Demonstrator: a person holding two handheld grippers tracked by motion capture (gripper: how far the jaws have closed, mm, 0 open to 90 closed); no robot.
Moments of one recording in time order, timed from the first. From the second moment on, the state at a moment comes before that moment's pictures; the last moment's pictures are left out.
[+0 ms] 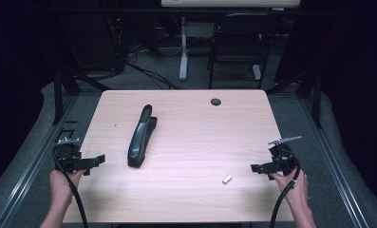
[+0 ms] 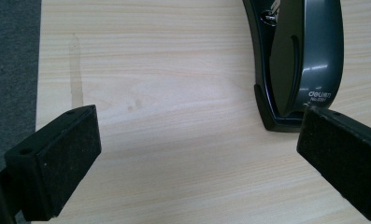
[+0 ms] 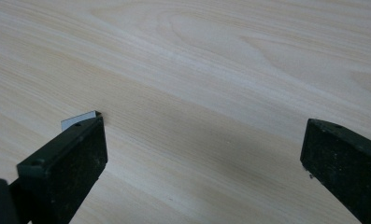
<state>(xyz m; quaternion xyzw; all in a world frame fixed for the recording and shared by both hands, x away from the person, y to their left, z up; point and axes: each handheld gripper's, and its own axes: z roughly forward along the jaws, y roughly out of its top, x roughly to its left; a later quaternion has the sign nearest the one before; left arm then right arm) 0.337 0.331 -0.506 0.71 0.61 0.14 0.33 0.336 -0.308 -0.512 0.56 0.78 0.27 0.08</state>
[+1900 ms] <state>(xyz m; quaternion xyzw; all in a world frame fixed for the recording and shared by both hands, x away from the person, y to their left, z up) 0.366 0.266 -0.497 0.74 0.58 0.14 0.32 0.330 -0.307 -0.511 0.56 0.78 0.27 0.07</state>
